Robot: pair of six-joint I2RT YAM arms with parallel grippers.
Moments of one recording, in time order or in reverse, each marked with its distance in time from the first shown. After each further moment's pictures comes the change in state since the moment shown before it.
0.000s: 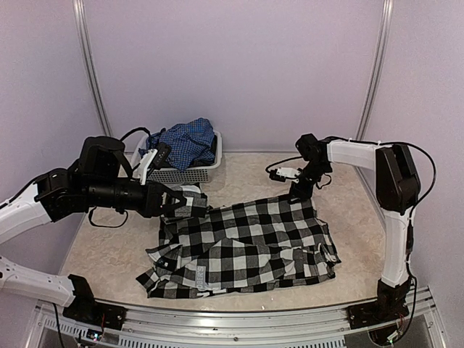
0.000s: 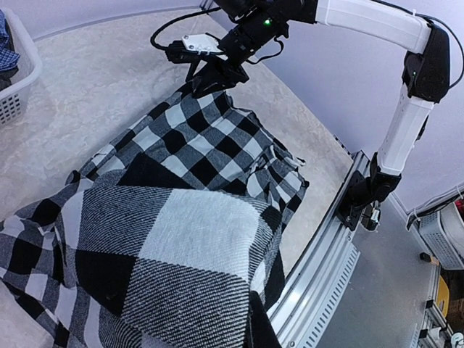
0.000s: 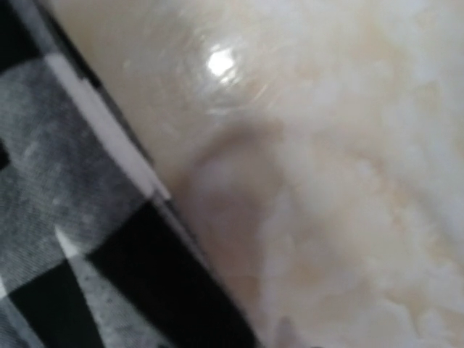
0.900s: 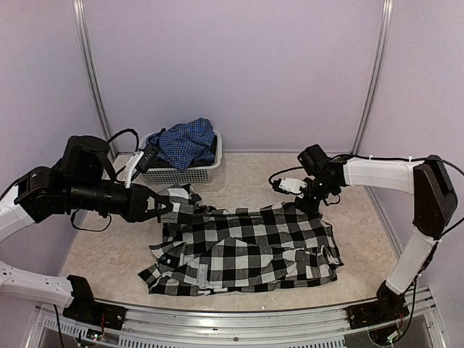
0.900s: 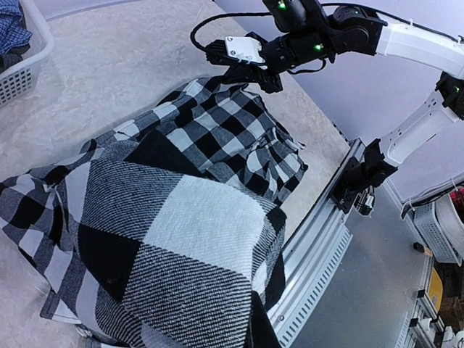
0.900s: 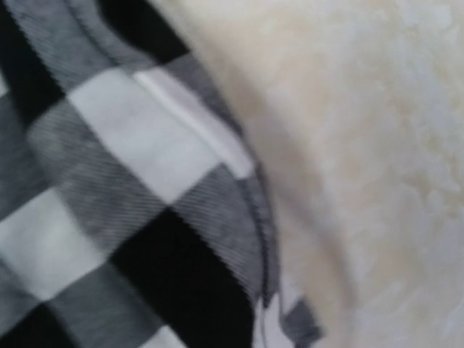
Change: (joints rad) left arm -0.029 -0.072 0.056 -0.172 -0.031 -0.033; right arm 0.147 -0.373 -0.445 0.236 0.247 0.172
